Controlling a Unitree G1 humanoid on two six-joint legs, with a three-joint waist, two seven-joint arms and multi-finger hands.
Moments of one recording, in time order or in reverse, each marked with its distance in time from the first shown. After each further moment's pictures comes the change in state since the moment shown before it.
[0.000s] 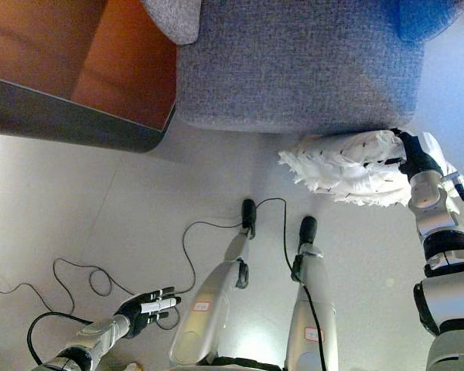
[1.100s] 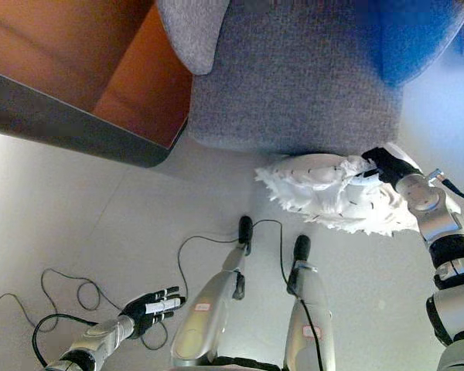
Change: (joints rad) left arm 0.032 -0.009 0.011 -0.028 0.003 0.007 -0.006; right arm 0.081 -0.047 0.080 -0.202 0.018 -0.036 0.262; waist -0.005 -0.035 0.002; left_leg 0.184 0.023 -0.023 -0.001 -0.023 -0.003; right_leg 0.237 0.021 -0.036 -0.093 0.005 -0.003
